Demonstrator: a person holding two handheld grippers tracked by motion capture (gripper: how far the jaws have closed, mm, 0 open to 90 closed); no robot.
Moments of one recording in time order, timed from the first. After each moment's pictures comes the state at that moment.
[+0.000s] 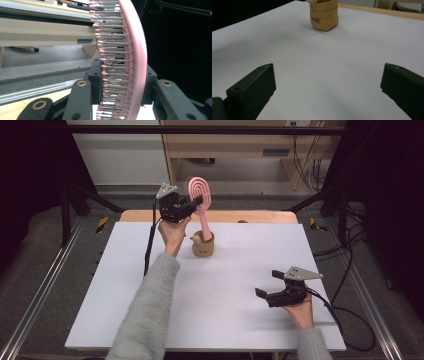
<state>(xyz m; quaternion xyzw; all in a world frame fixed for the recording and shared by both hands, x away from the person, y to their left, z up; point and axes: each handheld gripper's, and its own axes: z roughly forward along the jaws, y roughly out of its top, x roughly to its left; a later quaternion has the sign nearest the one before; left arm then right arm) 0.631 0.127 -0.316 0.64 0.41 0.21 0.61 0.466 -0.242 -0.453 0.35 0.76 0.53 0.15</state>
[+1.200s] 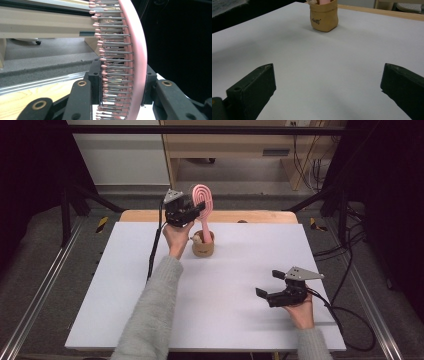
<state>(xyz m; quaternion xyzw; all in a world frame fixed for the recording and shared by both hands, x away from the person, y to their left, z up) 0.642 0.120 -0.344 0.66 0.42 0.21 0.59 0.465 -0.243 -0.452 0.36 0.75 0.53 0.14</state>
